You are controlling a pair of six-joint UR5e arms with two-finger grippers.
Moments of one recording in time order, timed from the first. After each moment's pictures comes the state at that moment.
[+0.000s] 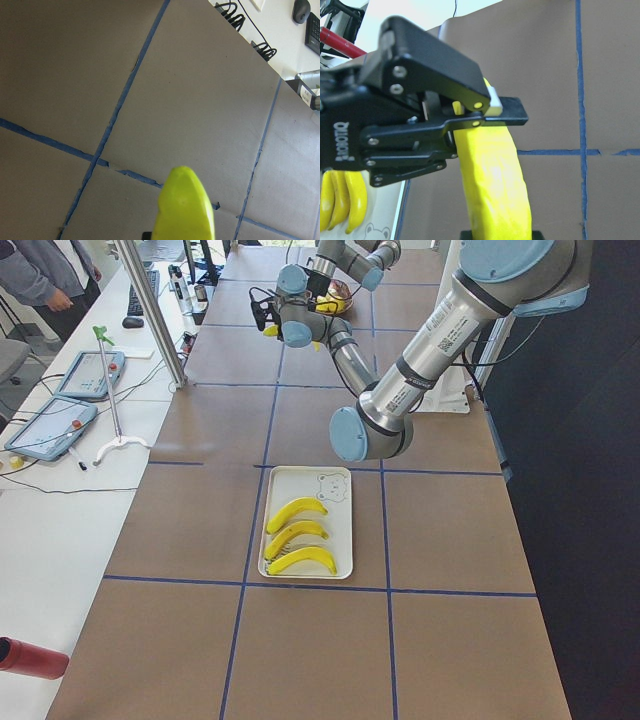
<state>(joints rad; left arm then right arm) -0.76 -2.37 -1.59 -2.06 -2.02 -1.75 0.60 -0.93 1.84 -1.12 1.80 1.33</state>
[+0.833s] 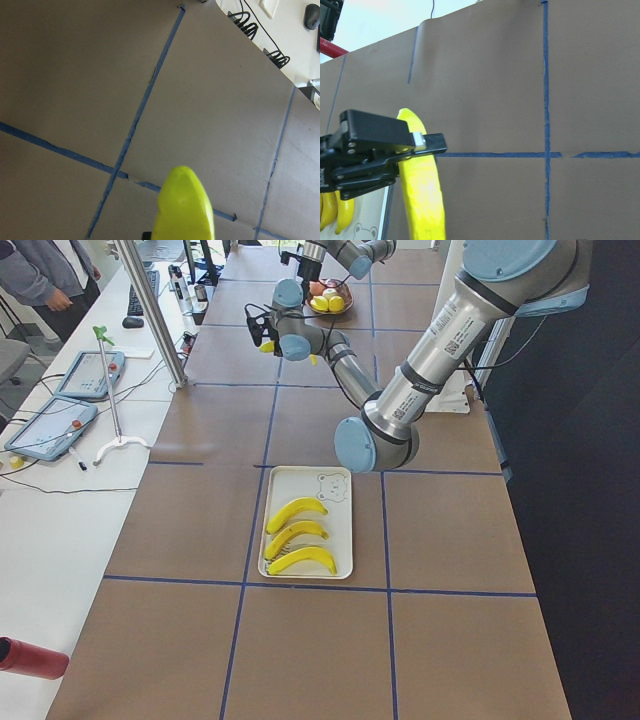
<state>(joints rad) -0.79 -2.25 -1.61 -2.05 -2.03 -1.74 0.74 -0.97 1.88 -1.22 2.00 1.31</state>
